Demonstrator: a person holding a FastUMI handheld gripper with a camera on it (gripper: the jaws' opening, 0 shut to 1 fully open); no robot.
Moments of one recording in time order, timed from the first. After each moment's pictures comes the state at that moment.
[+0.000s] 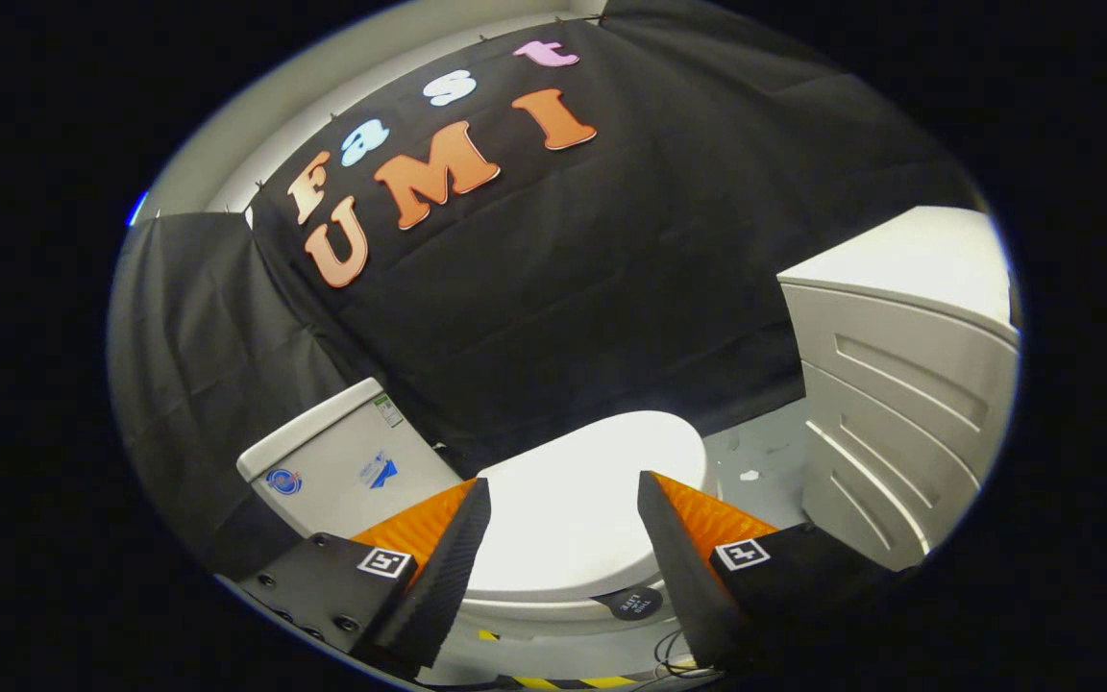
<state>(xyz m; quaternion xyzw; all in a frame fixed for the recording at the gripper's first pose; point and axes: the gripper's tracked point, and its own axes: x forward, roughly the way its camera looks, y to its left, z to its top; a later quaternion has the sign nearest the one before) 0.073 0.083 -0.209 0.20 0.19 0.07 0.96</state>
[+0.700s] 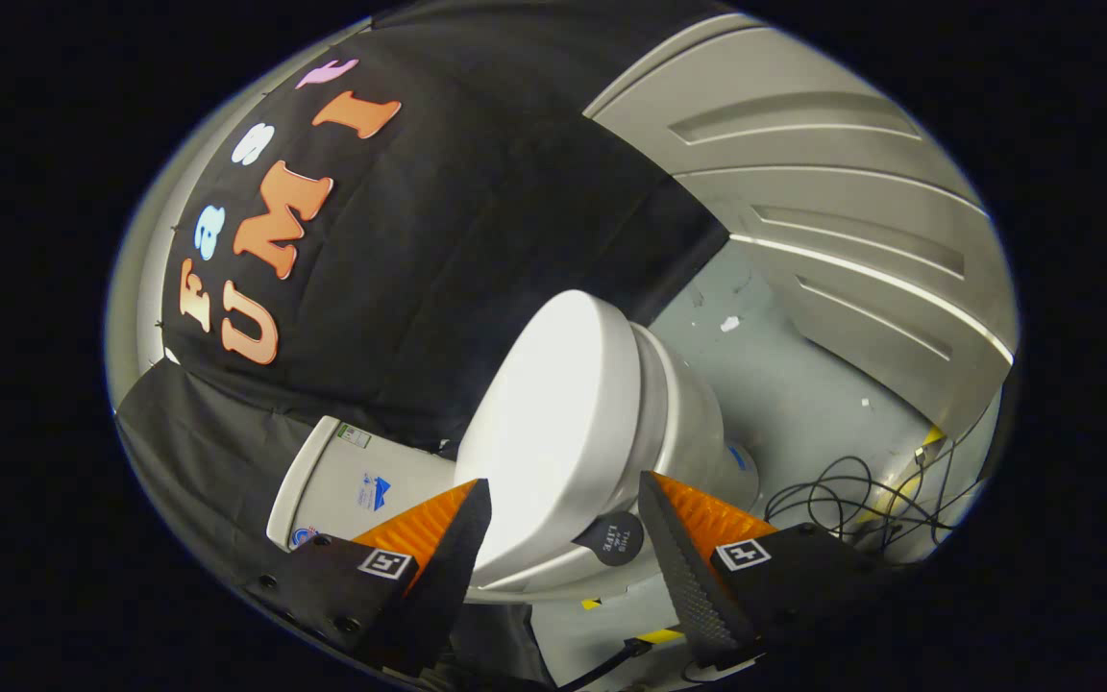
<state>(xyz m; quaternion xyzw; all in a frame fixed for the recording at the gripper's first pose) 0.056 0.067 -0.328 0.42 0.32 0.00 0.85</state>
